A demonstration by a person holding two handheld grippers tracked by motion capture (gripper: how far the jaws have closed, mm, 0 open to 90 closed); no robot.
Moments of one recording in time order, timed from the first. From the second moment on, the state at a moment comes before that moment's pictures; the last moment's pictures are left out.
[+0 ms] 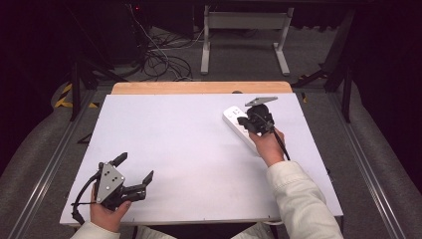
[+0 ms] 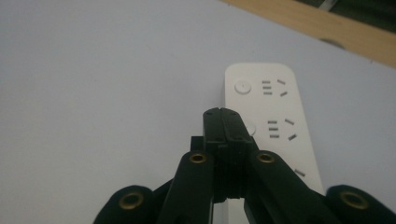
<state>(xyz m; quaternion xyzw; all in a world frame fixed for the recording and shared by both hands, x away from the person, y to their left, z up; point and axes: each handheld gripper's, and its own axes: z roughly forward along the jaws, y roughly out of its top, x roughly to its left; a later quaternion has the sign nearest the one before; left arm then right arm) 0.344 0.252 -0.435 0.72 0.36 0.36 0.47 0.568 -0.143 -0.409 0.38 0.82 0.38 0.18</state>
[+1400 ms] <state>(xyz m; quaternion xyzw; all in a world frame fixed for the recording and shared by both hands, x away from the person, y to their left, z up) 0.344 0.254 -0.435 0.72 0.36 0.36 0.46 0.613 -0.128 -0.438 0.41 0.83 0.33 0.19</state>
